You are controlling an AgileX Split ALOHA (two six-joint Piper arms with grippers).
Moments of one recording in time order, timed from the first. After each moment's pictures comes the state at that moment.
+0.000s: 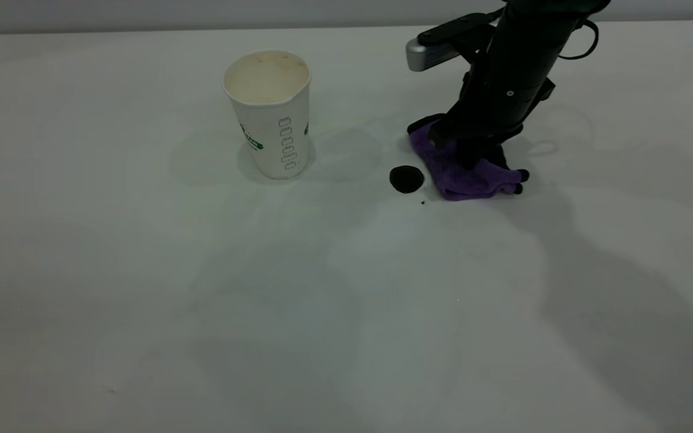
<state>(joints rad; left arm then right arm) -0.01 -0.02 -0.49 -0.02 1.13 0.07 0.38 2.54 -1.61 0.18 0.40 -0.35</state>
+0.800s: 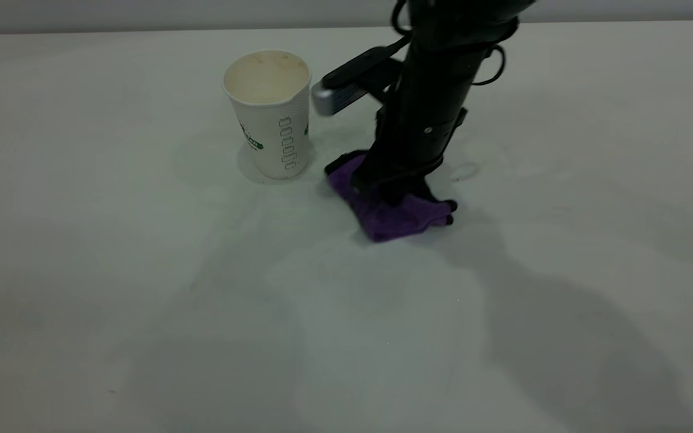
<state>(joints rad) -0.01 -0.02 -0.49 -0.02 1.13 0.07 0.59 2.55 -1.62 0.20 0.47 -0.39</state>
